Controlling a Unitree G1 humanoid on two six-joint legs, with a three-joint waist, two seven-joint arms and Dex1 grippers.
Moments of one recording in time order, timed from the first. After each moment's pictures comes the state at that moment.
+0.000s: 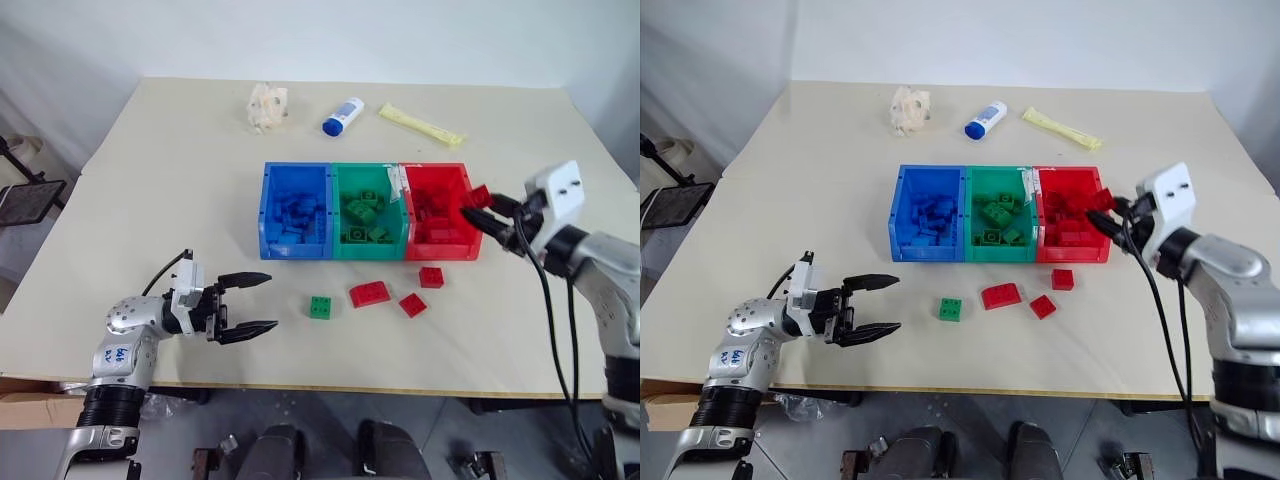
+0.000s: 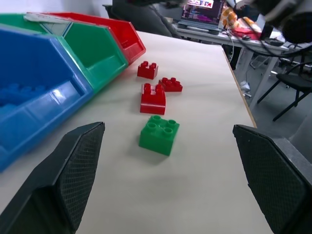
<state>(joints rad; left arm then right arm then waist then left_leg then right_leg) -0.30 0.52 0.10 0.22 -0.50 0.01 -1.35 -0.54 -0.73 -0.20 0.04 0.38 0.53 0.69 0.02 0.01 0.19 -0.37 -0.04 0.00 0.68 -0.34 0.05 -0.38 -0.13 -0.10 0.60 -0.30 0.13</state>
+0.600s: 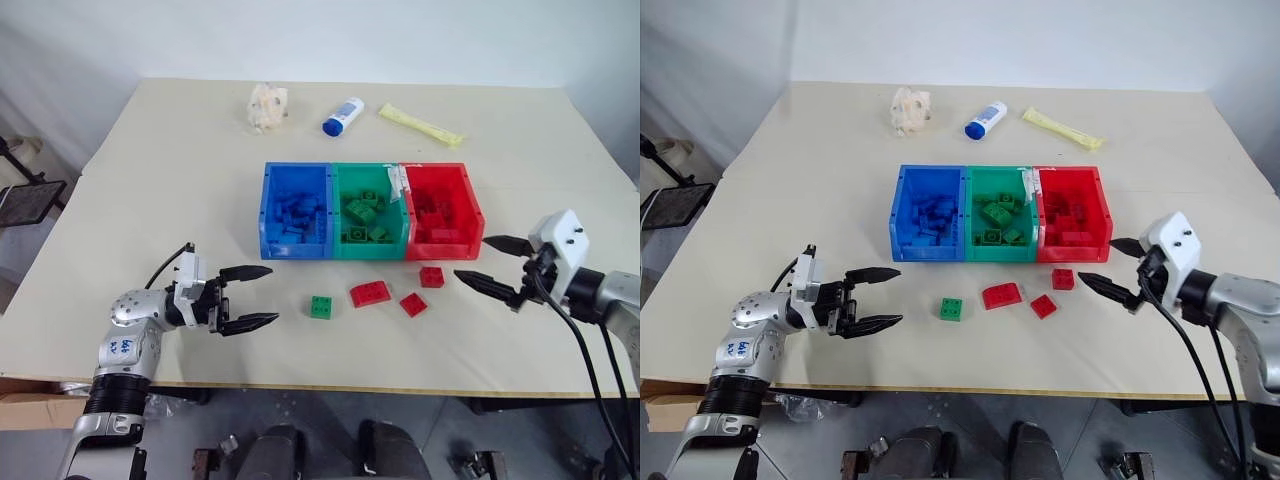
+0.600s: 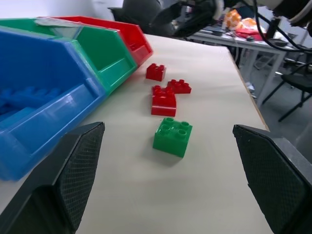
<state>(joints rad) -0.37 0.51 0.09 0.32 -0.49 -0.03 -1.38 -0.05 -0.90 -0.38 -0.25 0.49 0.55 0.95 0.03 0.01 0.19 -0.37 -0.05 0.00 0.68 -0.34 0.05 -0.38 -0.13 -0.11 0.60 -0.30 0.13</state>
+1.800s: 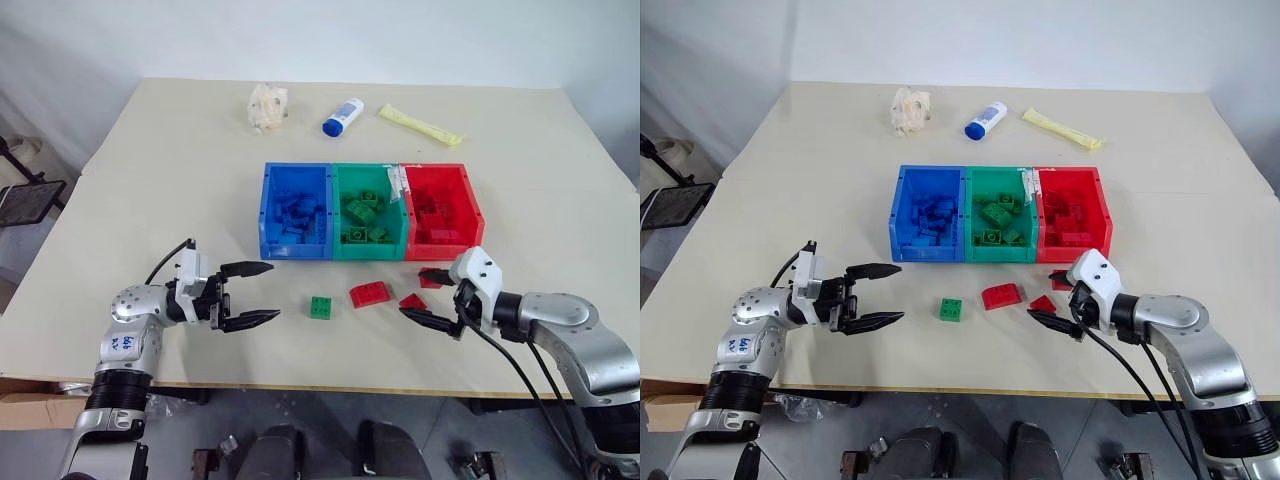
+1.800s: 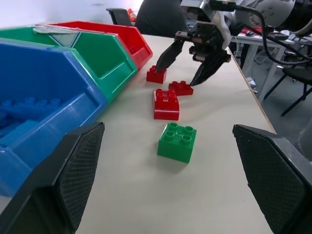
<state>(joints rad) -0.35 0.51 0.10 0.28 -0.48 -0.04 -1.35 -0.21 -0.75 0.00 -0.21 0.35 0.50 0.90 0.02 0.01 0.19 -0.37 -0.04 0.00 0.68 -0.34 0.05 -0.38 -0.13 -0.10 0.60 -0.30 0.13</state>
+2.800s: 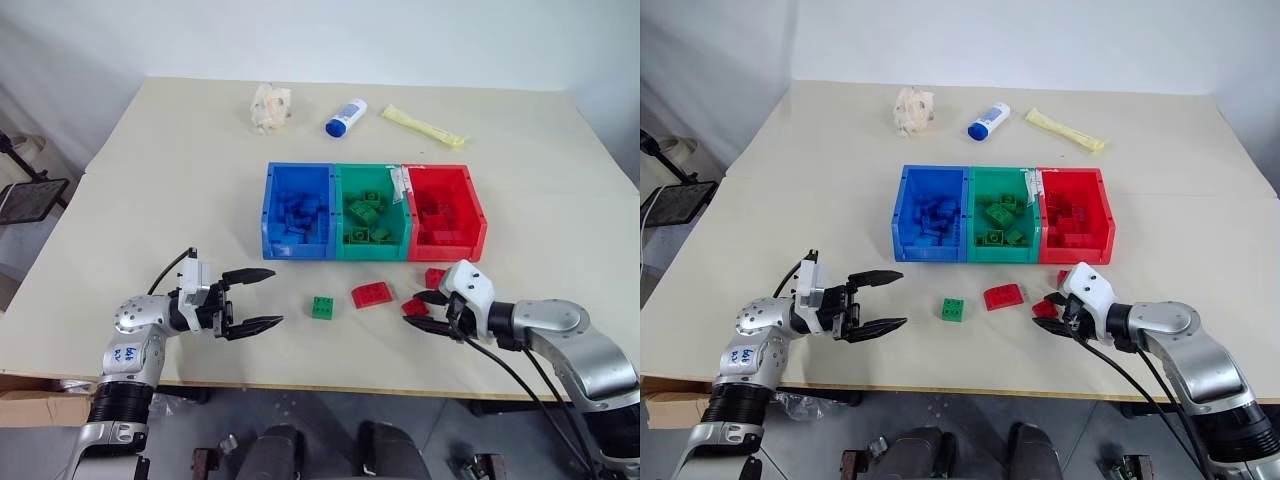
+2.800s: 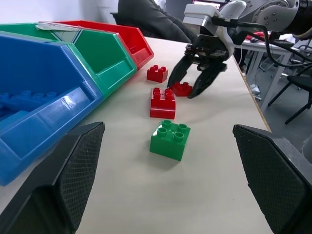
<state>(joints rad) -0.32 0.48 0.10 0.26 -0.48 -0.04 -1.33 -0.18 -0.80 0.05 -0.25 0.32 0.57 0.89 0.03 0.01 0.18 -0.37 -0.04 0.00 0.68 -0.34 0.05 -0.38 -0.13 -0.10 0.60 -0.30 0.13</state>
